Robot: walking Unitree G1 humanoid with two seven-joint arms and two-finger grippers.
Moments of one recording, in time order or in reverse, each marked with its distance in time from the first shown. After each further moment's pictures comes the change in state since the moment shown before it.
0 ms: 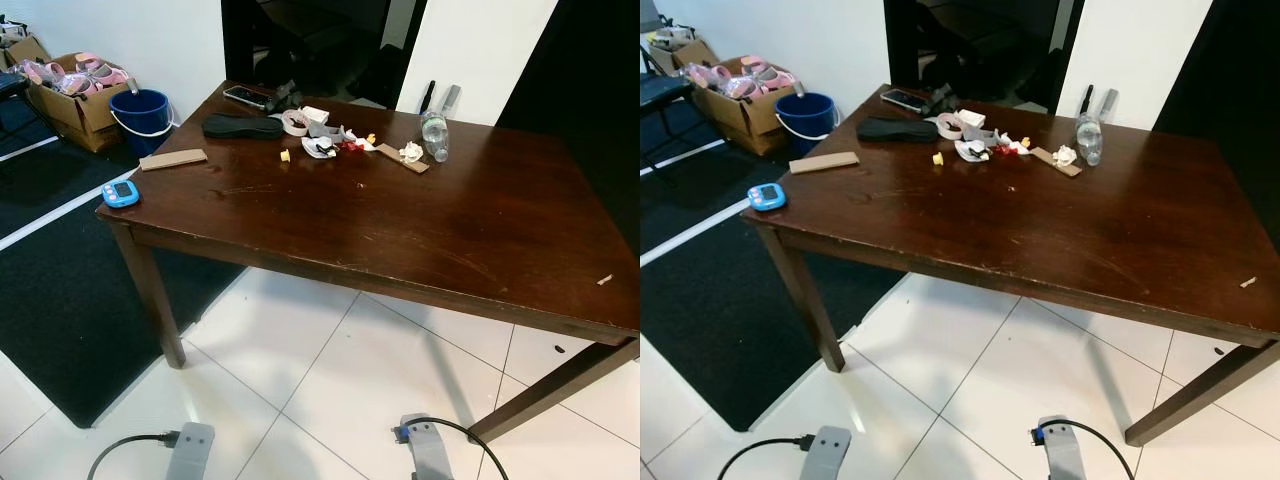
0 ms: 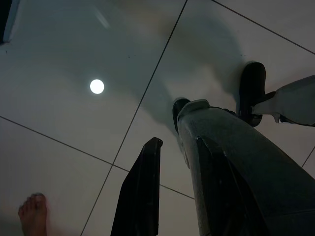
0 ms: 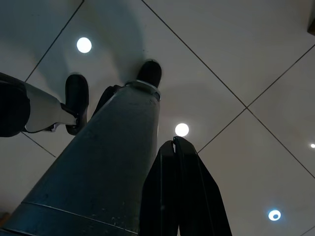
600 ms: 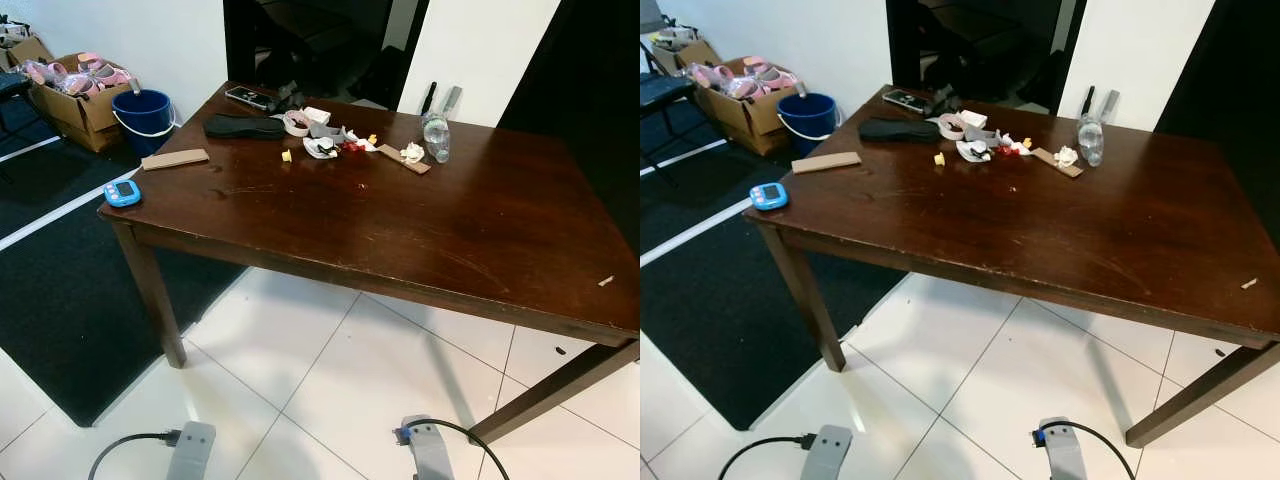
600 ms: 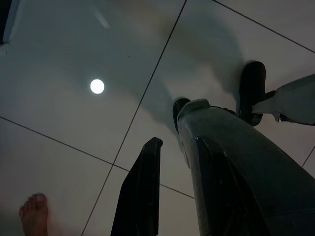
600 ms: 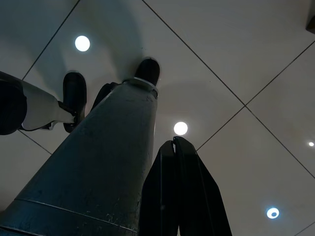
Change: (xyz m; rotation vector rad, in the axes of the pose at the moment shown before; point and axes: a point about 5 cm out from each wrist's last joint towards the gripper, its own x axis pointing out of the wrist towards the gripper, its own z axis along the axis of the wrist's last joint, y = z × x) left arm 0.000 -0.001 0.002 0.013 -0.004 -0.005; right arm -0.001 -0.003 -0.003 0.004 0.007 -0.007
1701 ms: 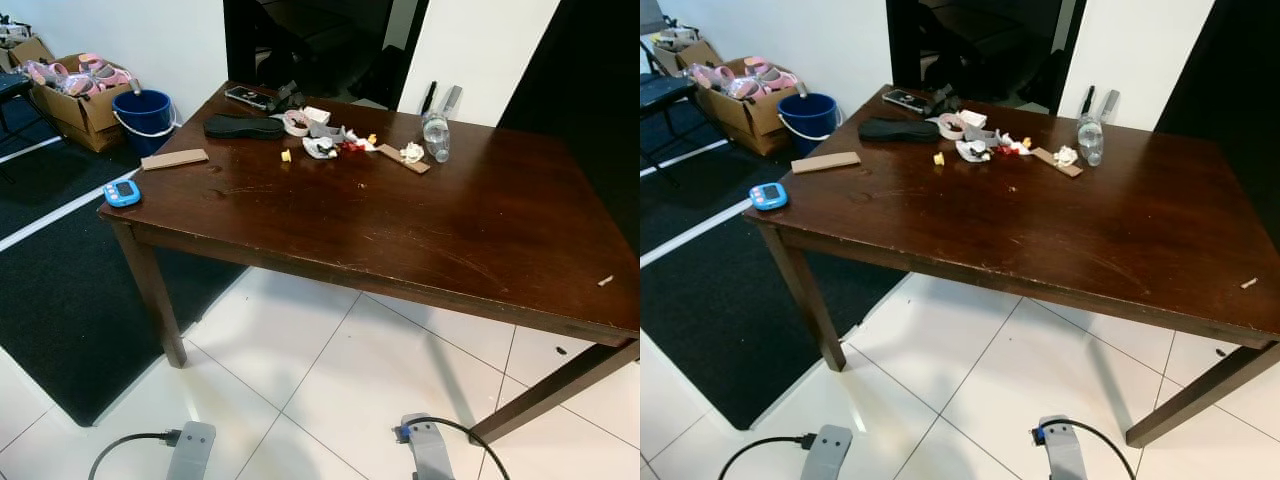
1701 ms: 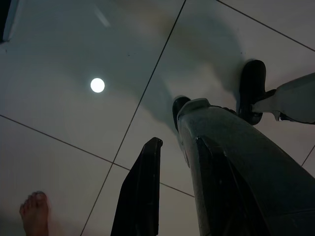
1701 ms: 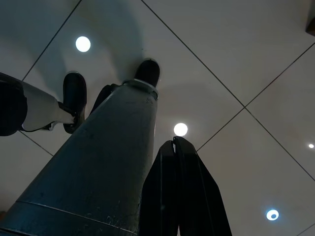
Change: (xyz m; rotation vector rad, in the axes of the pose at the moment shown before) left arm 0.000 0.000 0.001 0.004 -0.003 -0.001; right arm 0.000 0.000 0.001 -0.003 -0.003 0.001
